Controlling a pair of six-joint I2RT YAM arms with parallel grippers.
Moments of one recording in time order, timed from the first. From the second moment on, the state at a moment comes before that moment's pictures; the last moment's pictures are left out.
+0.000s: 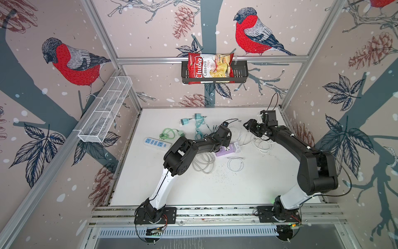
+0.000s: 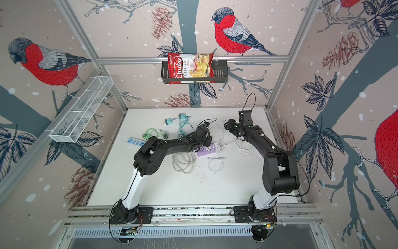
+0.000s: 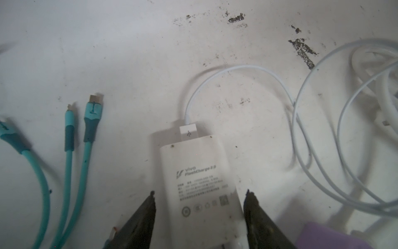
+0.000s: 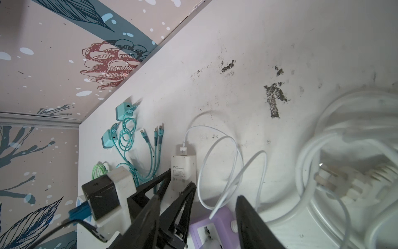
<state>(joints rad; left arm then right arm) -0.77 2.28 1.54 0.01 -0.16 -0.26 0.18 1.62 1.14 -0.28 -0.30 0.61</state>
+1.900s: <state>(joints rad) -0.88 1.77 0.80 0.85 -0.05 -0.03 0.34 1.22 0.98 -0.35 -0.55 0.52</state>
